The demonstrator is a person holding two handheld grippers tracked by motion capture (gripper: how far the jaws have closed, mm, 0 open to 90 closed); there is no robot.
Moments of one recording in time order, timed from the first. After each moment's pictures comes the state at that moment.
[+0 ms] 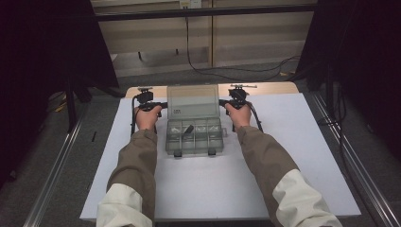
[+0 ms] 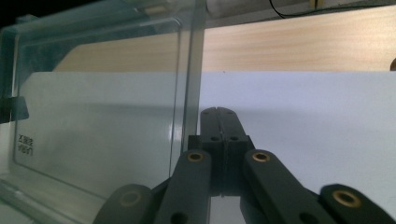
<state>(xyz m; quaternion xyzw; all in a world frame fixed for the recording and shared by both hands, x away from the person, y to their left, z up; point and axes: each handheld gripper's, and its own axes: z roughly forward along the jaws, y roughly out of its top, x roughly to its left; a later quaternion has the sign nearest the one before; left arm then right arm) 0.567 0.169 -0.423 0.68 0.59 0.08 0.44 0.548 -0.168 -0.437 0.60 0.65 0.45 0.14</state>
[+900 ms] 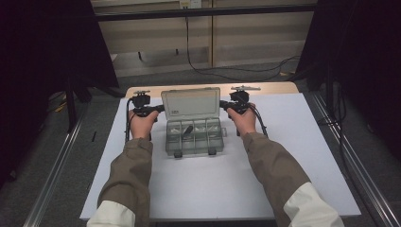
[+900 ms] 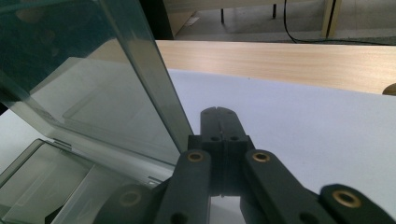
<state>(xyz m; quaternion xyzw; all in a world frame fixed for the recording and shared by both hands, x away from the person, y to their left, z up) 0.524 0.170 -0.399 0.70 0.55 0.13 0.43 0.510 -0.166 -0.414 0.54 0.68 0.47 0.17</state>
